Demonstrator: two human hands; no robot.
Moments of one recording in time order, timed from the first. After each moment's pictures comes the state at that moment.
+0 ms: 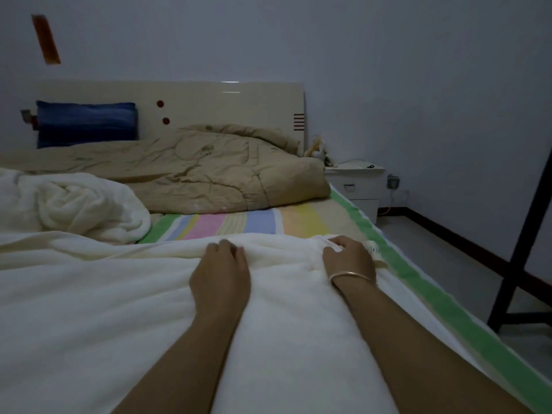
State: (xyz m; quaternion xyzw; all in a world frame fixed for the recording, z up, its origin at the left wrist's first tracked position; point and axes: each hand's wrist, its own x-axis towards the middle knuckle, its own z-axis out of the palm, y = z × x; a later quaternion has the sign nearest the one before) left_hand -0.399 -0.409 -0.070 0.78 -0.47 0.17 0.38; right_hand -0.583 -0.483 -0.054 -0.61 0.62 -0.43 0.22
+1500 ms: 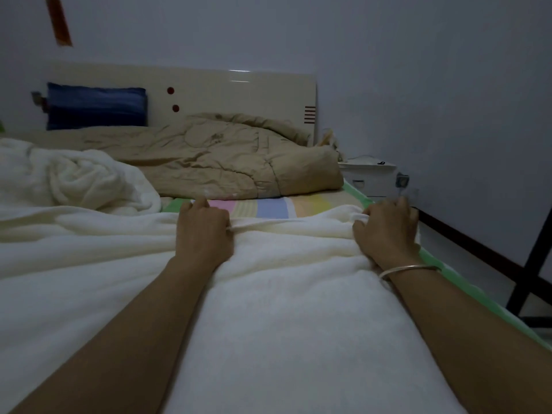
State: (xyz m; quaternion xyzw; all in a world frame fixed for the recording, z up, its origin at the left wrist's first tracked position) left_hand -0.329 -0.423 -0.047 0.72 -0.58 0.32 0.21; right_hand -0.607 -0.515 -0.034 -0.68 0.64 -0.29 -0.20
